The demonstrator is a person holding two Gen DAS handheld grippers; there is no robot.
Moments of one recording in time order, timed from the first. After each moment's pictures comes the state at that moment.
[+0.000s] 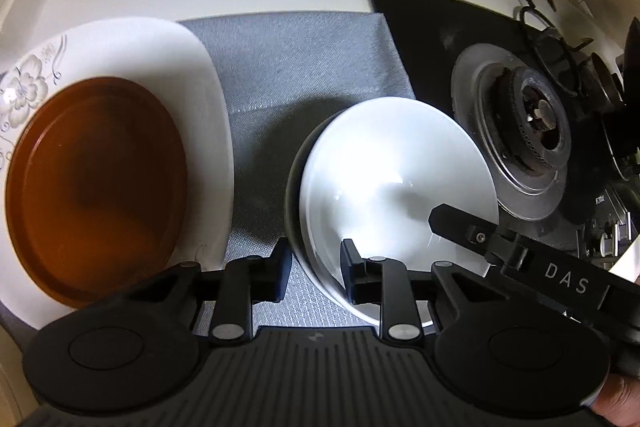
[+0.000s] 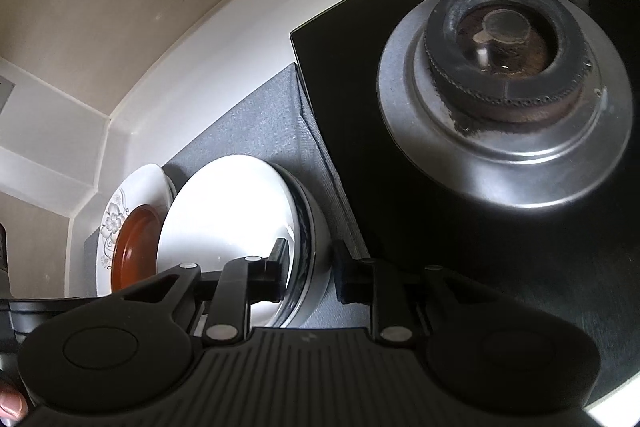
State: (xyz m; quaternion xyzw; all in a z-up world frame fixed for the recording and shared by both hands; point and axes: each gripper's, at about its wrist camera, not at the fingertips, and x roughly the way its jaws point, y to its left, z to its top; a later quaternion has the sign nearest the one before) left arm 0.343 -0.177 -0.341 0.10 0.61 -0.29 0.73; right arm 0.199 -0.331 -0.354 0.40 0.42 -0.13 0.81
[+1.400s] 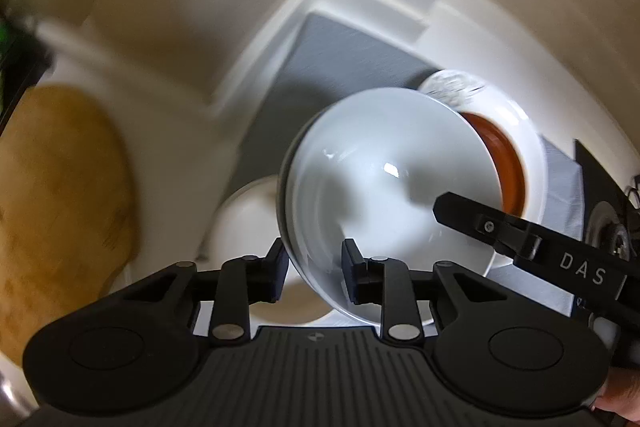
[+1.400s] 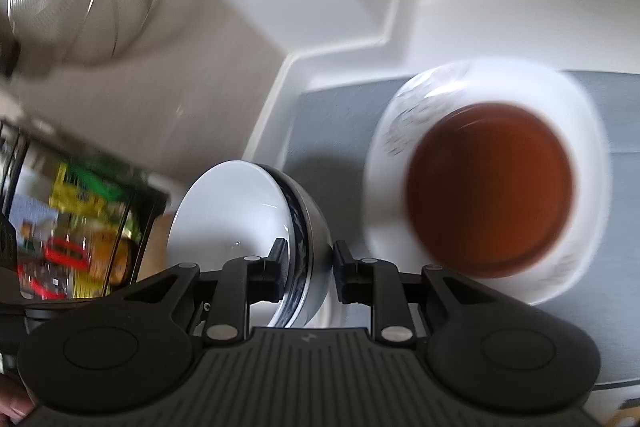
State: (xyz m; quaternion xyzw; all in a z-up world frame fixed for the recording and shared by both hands) left arm 0.355 0.139 -0.258 -0.06 0.61 -0.05 0.79; right arm 0.334 -0.079 -0.276 0.28 0.50 0.15 0.81
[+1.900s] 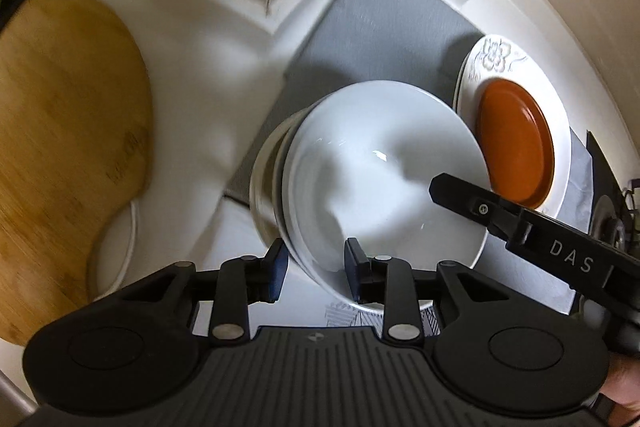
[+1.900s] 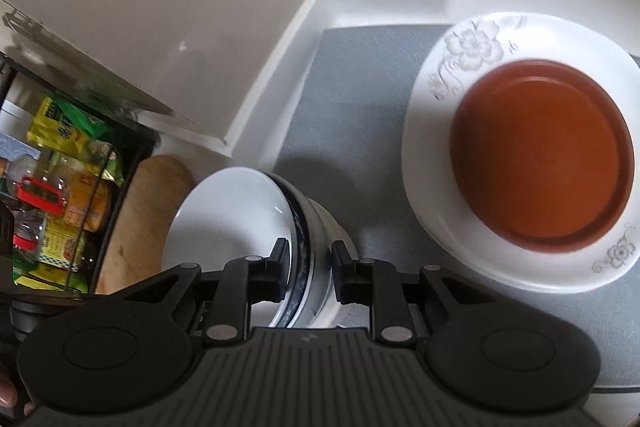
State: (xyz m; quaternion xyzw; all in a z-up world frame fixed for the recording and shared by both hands) left arm 0.339 0.188 -0.304 -0.12 0.66 -0.06 0.74; right arm 0.331 -0.031 -0.308 0.22 0.53 0.16 0.80
